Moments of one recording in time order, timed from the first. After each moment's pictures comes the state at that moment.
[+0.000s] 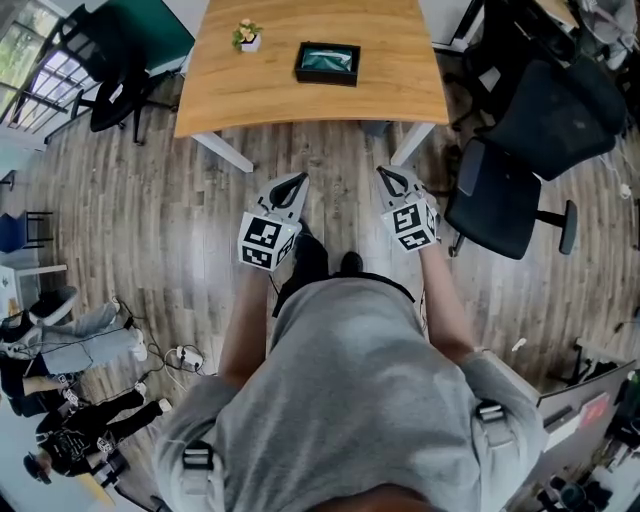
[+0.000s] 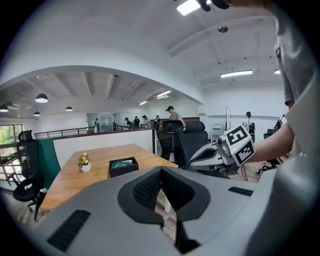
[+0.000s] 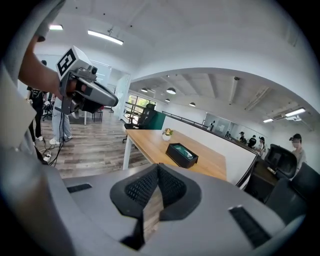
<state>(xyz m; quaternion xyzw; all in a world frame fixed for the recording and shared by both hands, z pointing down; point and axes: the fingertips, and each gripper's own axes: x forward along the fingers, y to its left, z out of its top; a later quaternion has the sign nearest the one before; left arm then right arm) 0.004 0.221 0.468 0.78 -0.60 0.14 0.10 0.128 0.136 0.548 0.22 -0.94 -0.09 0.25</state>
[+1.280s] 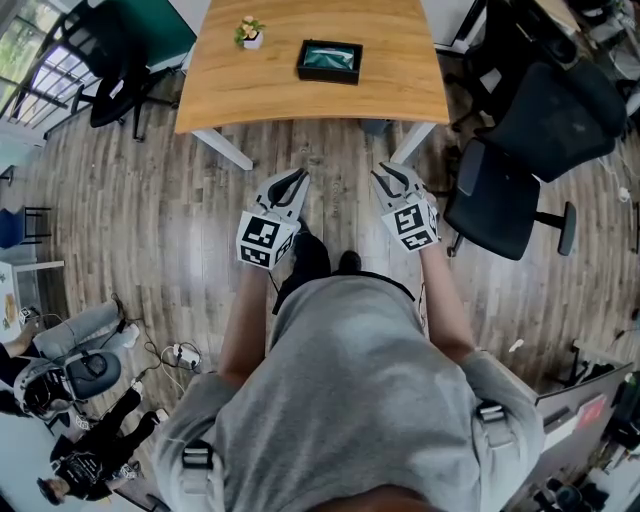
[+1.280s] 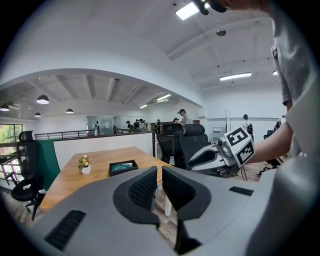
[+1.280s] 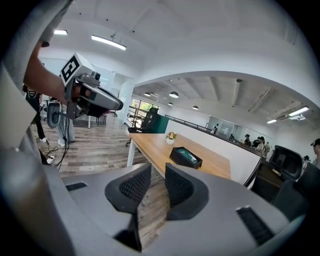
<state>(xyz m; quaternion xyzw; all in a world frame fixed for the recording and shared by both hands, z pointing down) 0.003 0.230 0.462 0.78 -0.60 0.13 0.08 0.123 0.150 0.540 0.19 -0.95 -0.09 0.23</state>
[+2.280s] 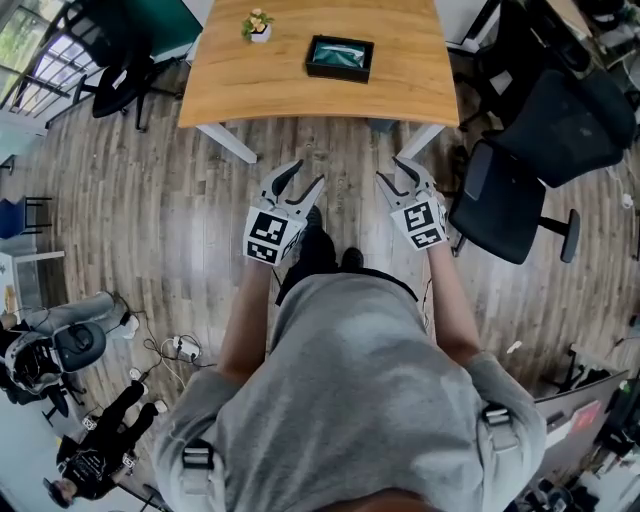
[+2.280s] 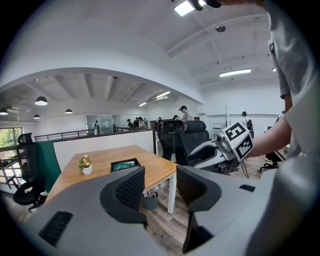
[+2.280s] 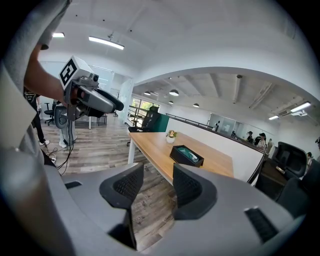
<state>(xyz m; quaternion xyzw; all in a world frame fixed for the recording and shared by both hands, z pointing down) -0.013 0.211 0.471 0.78 -0.60 0.14 0.08 0.110 0.129 0.546 0.19 -0.95 -0.08 0.24</state>
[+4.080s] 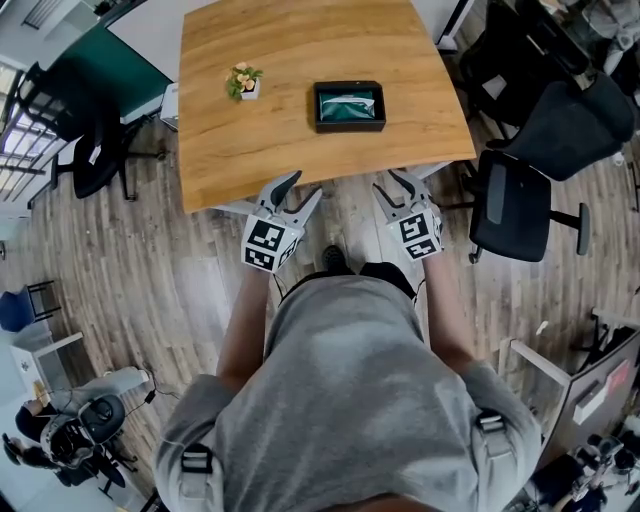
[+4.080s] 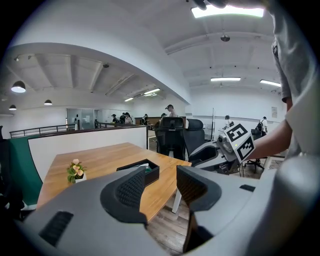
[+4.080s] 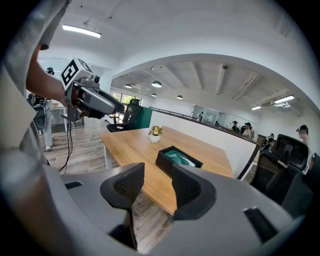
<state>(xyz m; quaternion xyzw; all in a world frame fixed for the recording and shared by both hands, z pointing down) -0.188 0.060 0.501 0.84 -0.50 0.15 0.10 -0.047 0.013 0.570 0.29 -0.92 -0.03 0.26</state>
